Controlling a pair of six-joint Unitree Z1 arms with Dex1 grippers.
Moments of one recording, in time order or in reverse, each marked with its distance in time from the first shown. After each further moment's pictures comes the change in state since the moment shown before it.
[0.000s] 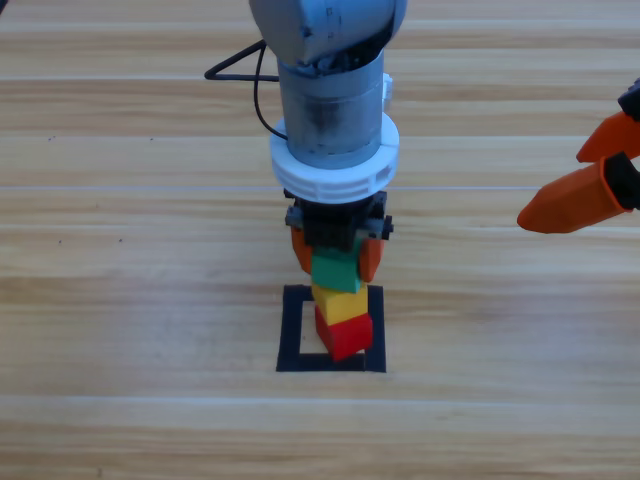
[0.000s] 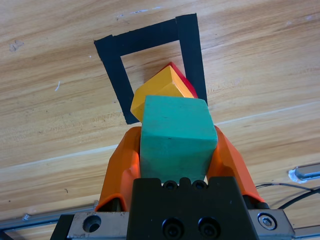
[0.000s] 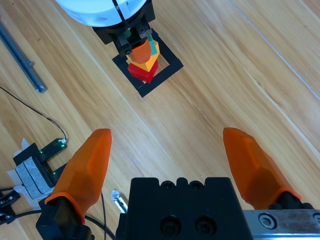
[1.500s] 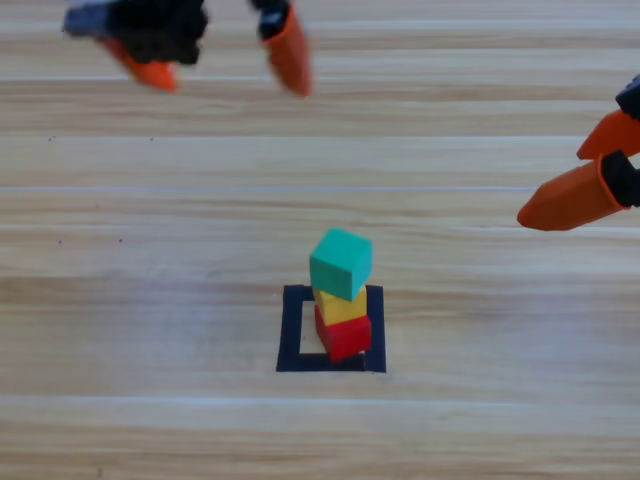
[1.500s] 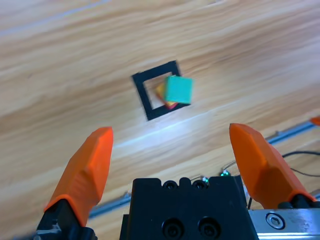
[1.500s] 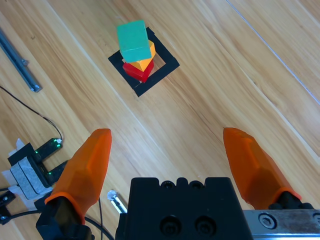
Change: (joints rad) arm 0 -0.059 -0.533 0.217 -0.100 0.193 0.044; arm 1 0.000 0.010 -0.014 0.012 -0.017 -0.008
